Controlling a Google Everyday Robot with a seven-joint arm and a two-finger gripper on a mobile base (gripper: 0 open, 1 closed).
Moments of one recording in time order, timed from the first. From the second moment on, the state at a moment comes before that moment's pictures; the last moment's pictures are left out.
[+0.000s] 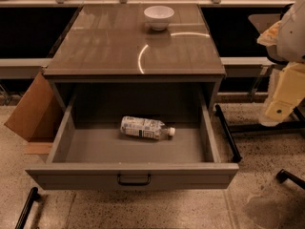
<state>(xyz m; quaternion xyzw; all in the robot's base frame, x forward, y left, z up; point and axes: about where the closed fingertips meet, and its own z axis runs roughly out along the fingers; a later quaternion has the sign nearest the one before) 0.438 -0.216 0.978 -0.60 0.78 -0.04 0.16</state>
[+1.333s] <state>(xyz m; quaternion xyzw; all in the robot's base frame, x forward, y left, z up) 0.458 -0.142 0.883 -0.59 0.78 0.10 0.18</state>
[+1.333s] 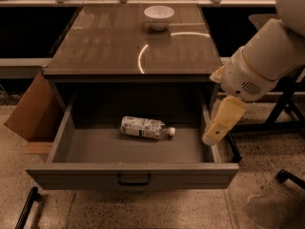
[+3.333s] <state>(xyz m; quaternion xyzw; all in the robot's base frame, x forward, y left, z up) 0.520 -0.080 0.747 -0.55 0.79 0.14 0.21</state>
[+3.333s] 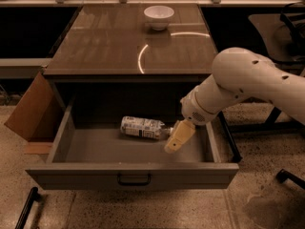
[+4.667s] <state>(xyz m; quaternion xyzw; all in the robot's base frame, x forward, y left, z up) 0.584 -0.019 0.653 -0.55 0.79 0.16 0.23</state>
